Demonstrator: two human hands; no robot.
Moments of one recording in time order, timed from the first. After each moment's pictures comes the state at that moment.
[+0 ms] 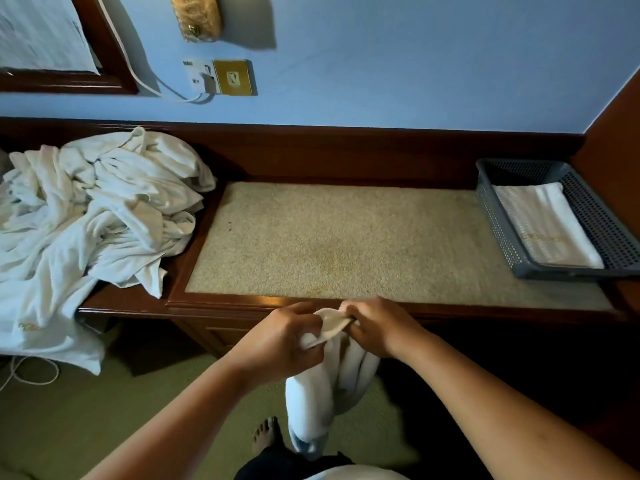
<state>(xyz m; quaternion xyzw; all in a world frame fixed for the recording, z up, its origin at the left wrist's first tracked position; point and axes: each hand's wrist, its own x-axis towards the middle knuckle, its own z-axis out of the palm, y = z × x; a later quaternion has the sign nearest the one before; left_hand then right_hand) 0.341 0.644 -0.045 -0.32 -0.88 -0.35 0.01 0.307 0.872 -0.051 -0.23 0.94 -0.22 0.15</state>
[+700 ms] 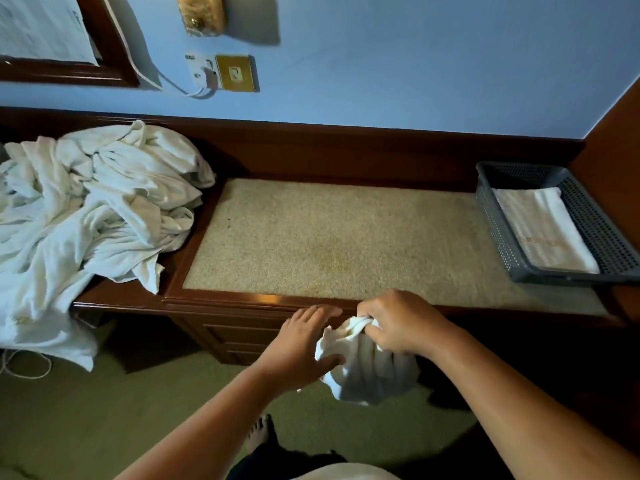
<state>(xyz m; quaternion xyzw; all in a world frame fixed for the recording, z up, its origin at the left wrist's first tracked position) 0.345 0.671 -0.090 -0.20 -0.93 -0.30 -0.08 0.308 0.892 -0.014 -0.25 0.95 -0.10 0.15</state>
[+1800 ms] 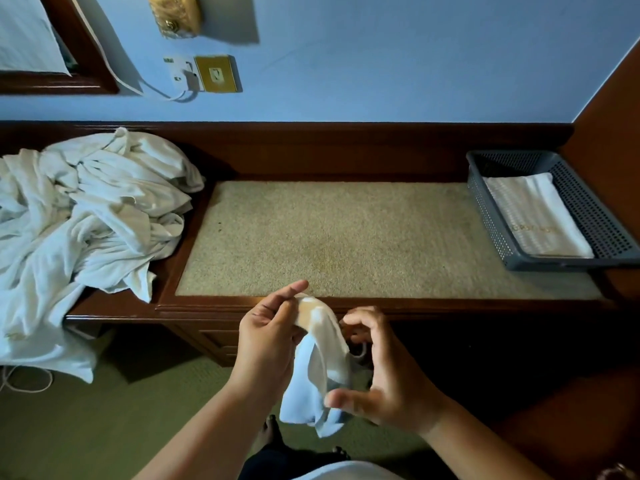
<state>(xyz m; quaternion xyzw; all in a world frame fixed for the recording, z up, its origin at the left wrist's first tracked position) 0.362 0.696 -0.002 0.20 -0.51 -0.84 -0.04 0.389 0.880 -0.030 -0.22 0.84 -0.49 0.02</state>
